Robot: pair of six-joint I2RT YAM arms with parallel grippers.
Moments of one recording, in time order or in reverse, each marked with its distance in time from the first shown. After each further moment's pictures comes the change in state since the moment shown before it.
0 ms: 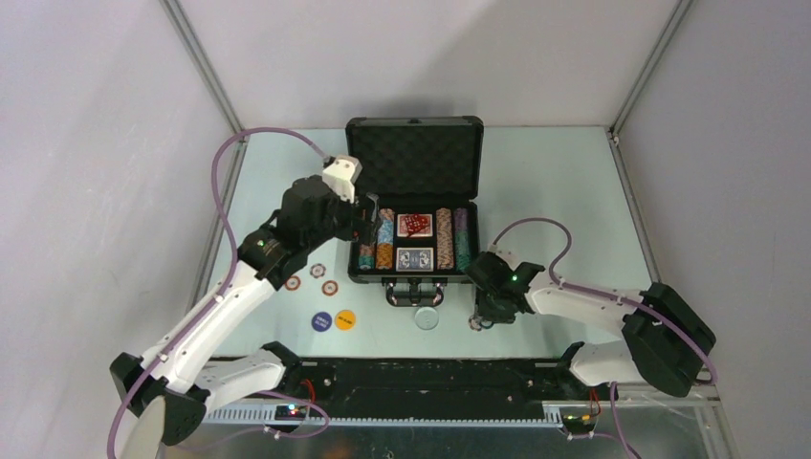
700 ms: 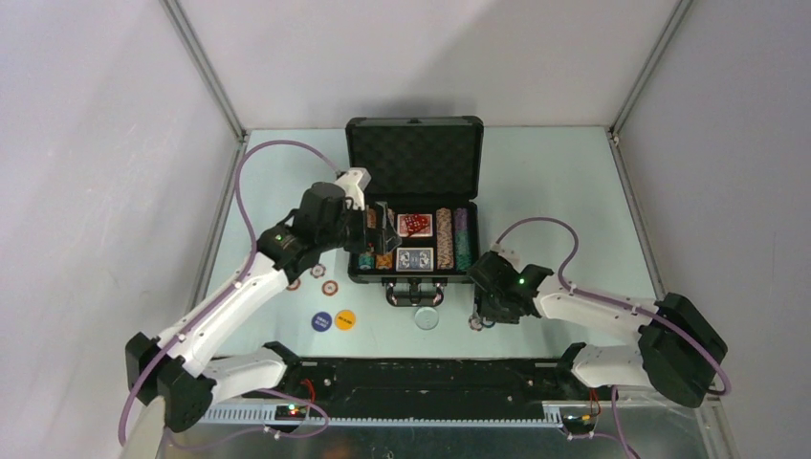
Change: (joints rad) left arm 0.001 0.085 -0.055 -0.019 0.208 -0.301; right arm 0.014 -0.079 -0.013 -0.015 0.012 -0.007
